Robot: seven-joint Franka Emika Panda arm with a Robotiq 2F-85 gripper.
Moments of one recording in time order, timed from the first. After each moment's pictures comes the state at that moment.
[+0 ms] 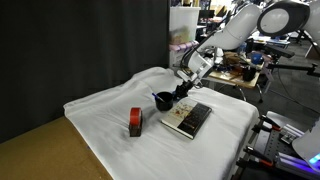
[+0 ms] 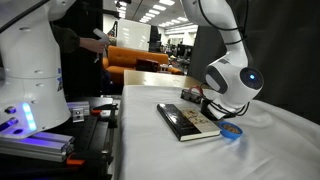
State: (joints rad) arm 0.01 0.82 -0.09 -1.76 1.38 2.43 0.81
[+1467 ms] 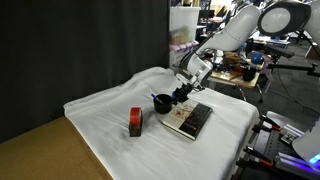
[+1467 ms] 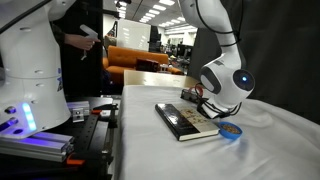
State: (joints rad) arm 0.02 0.82 -0.06 -1.78 1.38 2.43 0.81
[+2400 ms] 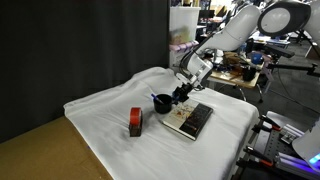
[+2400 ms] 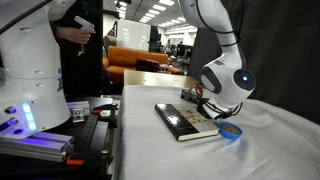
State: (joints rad) arm 0.02 0.82 -0.06 -1.78 1.38 2.44 0.81
